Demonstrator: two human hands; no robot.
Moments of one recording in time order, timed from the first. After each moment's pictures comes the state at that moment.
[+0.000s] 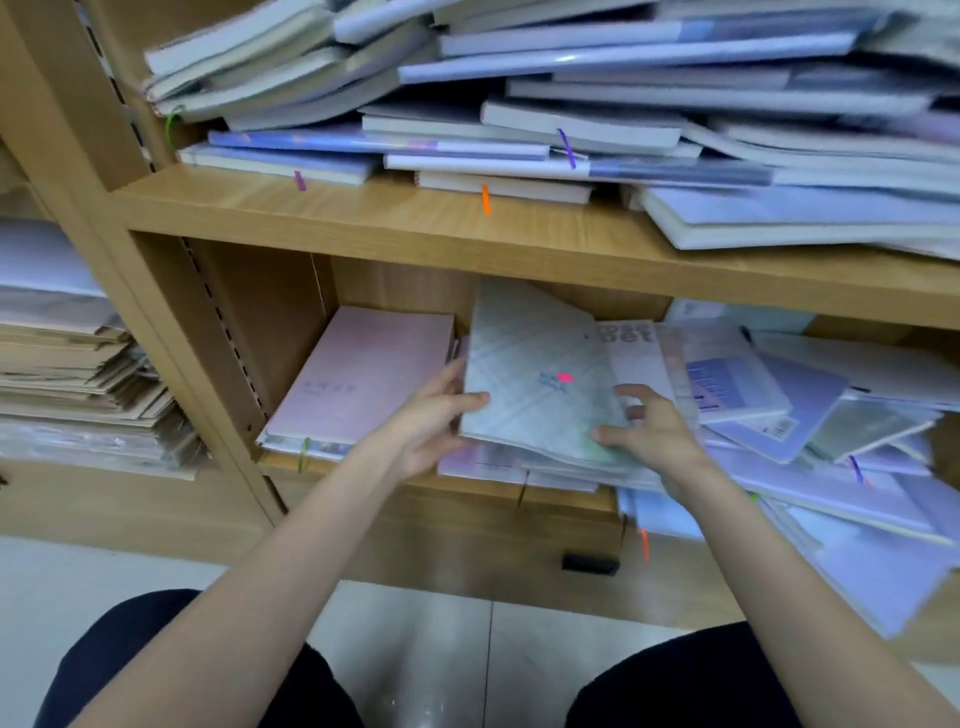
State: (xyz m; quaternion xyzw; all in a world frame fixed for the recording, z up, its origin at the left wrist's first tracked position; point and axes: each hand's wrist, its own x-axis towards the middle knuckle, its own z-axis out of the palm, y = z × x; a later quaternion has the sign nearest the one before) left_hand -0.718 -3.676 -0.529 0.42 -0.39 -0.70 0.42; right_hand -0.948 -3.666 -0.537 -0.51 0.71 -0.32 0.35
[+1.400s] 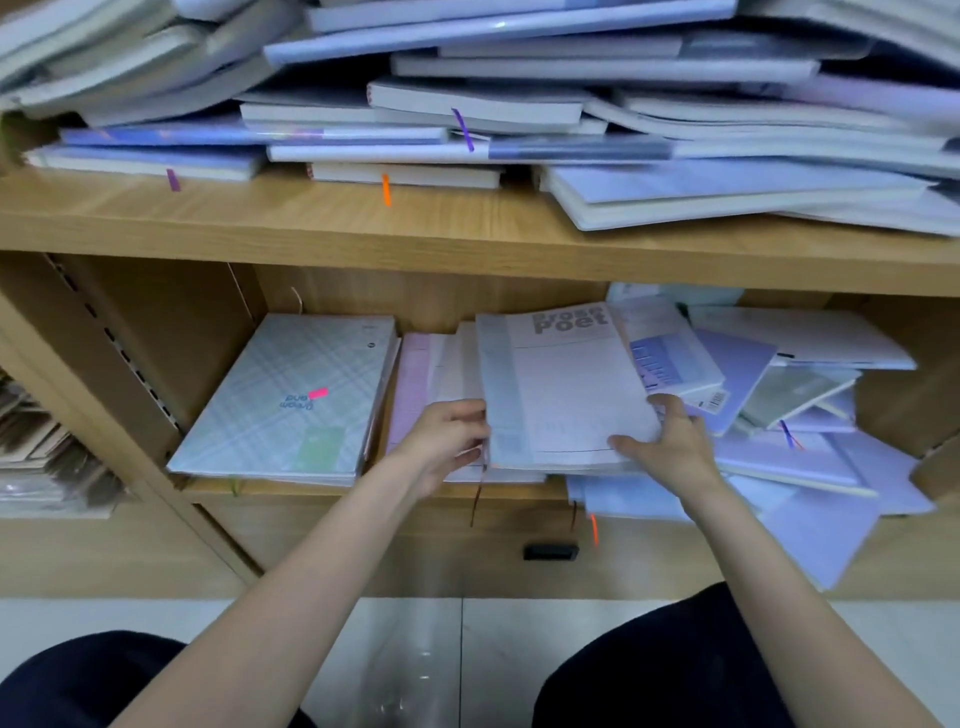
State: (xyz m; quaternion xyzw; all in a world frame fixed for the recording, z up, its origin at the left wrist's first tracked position) left_hand -0.785 -3.679 -0.552 0.51 -0.44 -0.66 0.33; right_hand -1.012 -3.639 -0.555 -0.45 0.81 -0.29 0.23
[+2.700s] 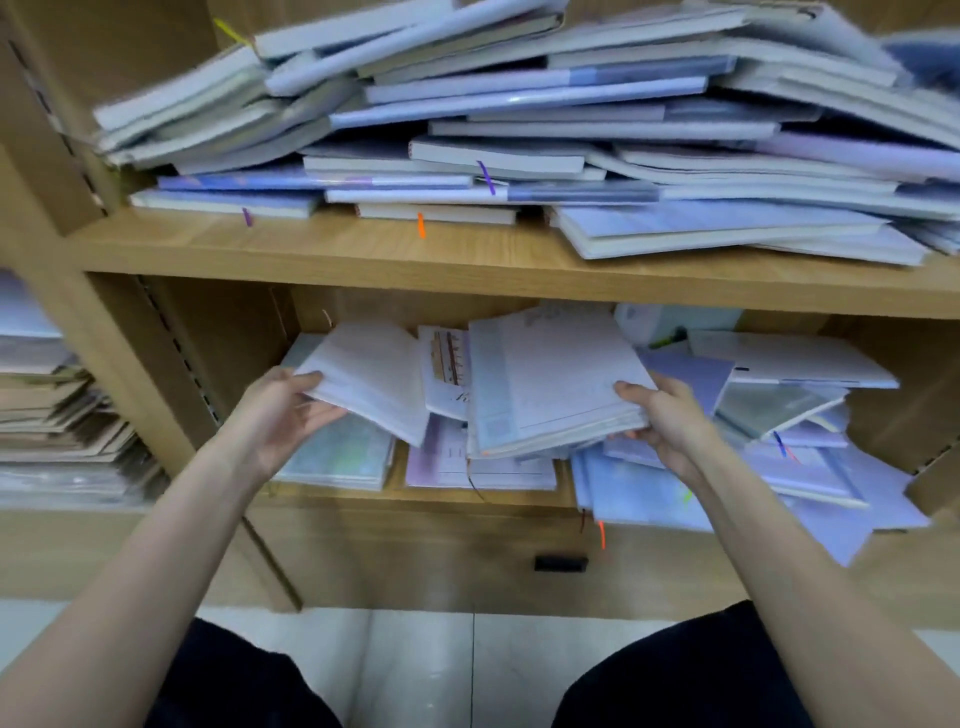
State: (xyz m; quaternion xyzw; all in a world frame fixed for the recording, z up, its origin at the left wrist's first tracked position) left_hand -0.640 -3.676 -0.505 0.50 -0.31 -0.60 0.54; right_hand -0.988 -3.643 -0.505 -0.39 0.61 -0.52 0.45
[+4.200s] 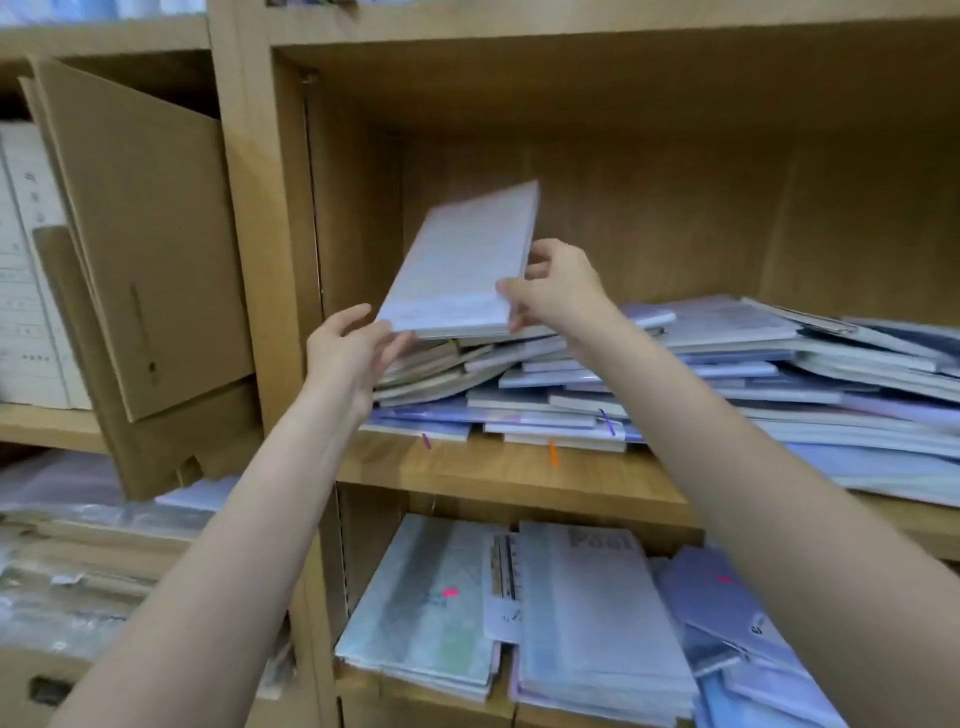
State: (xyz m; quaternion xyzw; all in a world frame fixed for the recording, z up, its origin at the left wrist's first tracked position) left_hand -0.597 -3.670 -0.271 0.38 -0.36 -0.42 0.74; right_hand -0.774 -3.686 -0.216 -0.69 0.45 -0.52 0.25
